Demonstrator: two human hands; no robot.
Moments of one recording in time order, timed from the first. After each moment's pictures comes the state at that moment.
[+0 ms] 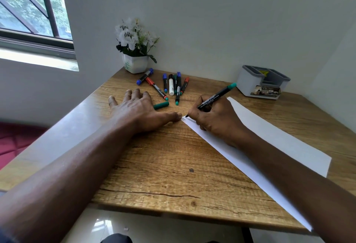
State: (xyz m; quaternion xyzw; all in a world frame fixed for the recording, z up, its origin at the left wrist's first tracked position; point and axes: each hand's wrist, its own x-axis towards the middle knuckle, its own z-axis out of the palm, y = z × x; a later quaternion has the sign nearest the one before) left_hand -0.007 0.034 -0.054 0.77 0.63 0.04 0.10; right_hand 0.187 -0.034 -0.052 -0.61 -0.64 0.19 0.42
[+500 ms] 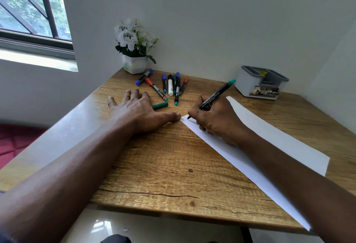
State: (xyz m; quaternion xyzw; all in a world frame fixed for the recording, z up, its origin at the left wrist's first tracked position) left_hand -0.007 0.036 -0.054 0.77 0.63 0.04 0.10; right_hand 0.186 -0.037 -0.048 -0.62 -0.61 0.23 0.43
